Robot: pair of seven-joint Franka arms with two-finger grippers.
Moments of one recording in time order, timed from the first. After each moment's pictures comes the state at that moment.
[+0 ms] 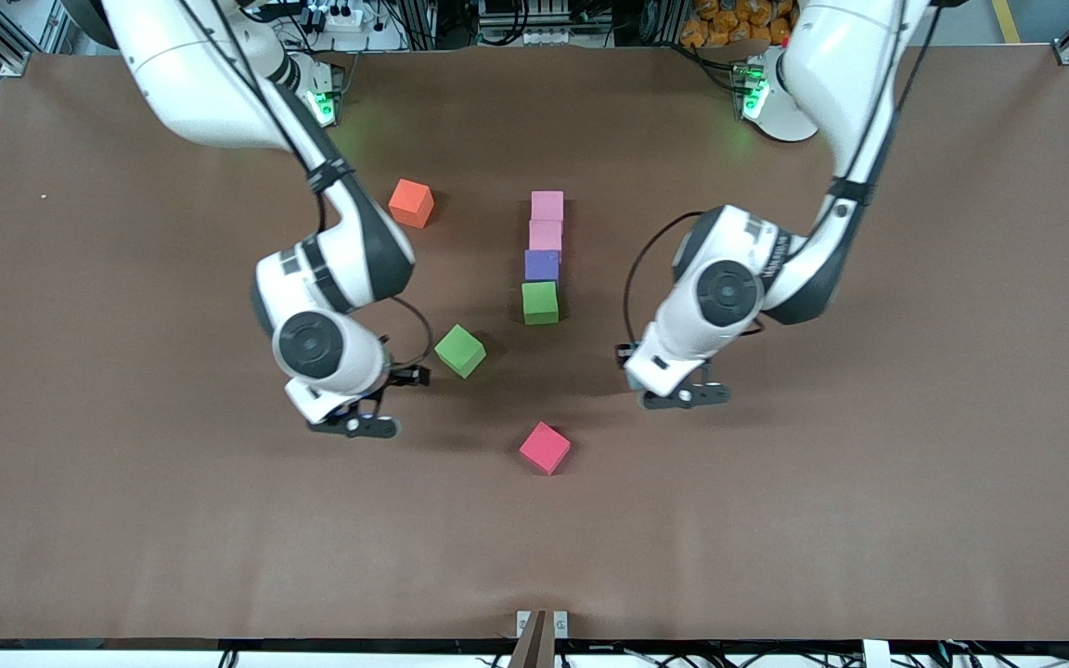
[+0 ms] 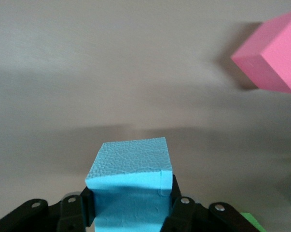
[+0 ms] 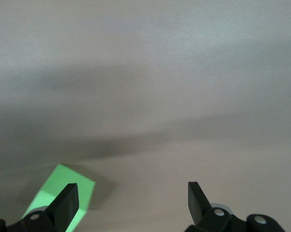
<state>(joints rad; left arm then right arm) -0.51 0.60 -0.04 -1.62 -0.13 2.20 -0.56 0.35 0.66 0.05 -1.44 0.00 1.91 0.48</state>
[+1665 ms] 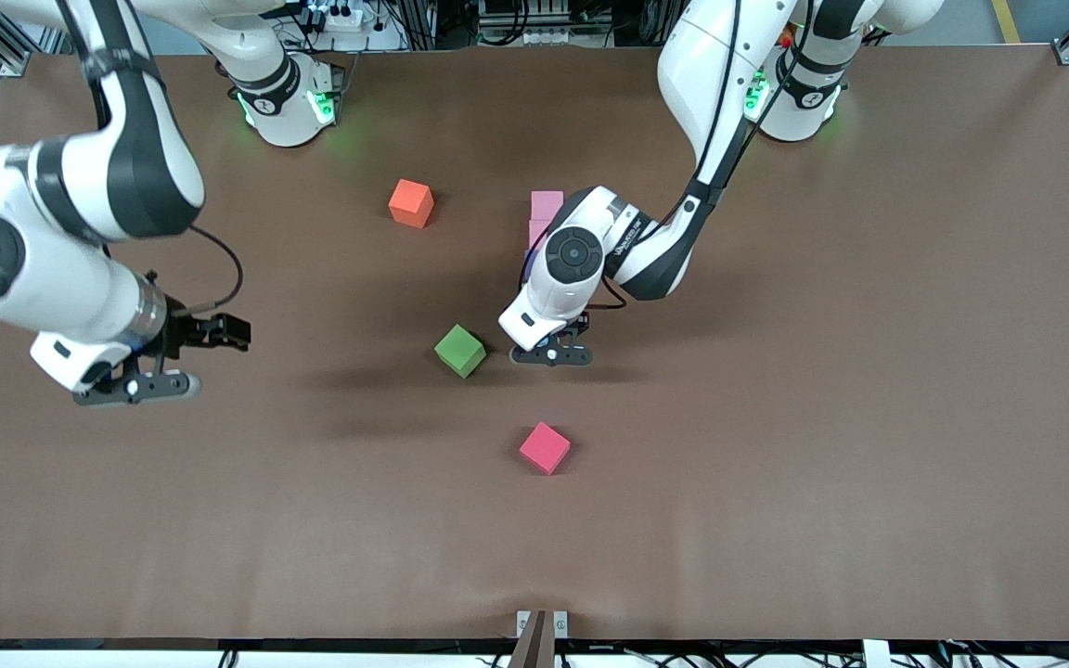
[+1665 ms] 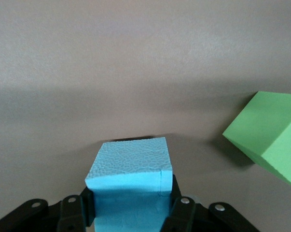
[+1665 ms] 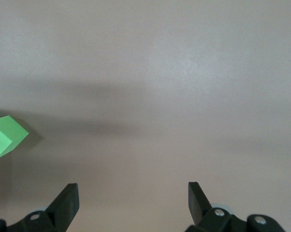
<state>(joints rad) -0.83 0.78 0.06 -1.50 -0.26 2.31 -0.60 0.09 0.21 0.07 -1.68 -0.03 1.82 0.05</state>
